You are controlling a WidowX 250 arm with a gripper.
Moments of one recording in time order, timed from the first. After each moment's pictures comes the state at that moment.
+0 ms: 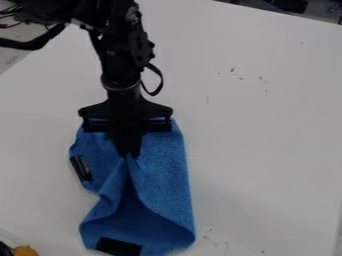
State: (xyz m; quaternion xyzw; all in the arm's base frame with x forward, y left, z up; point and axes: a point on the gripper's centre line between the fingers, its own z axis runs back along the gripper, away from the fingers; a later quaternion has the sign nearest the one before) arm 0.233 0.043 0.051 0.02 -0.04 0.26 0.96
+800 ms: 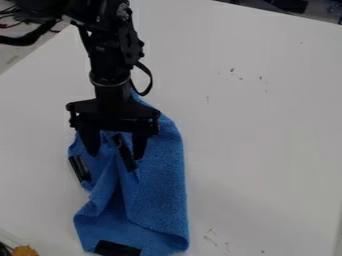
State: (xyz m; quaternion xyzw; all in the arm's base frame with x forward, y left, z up) arm 0.229 0.052 0.055 0.04 -0.01 0.22 0.98
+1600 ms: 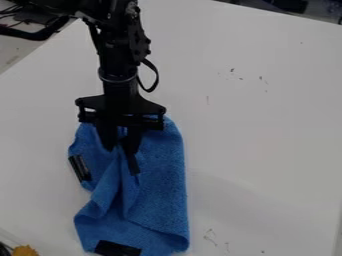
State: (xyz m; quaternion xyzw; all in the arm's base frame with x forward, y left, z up) arm 0.240 0.053 0.049 0.03 -0.01 0.20 0.98
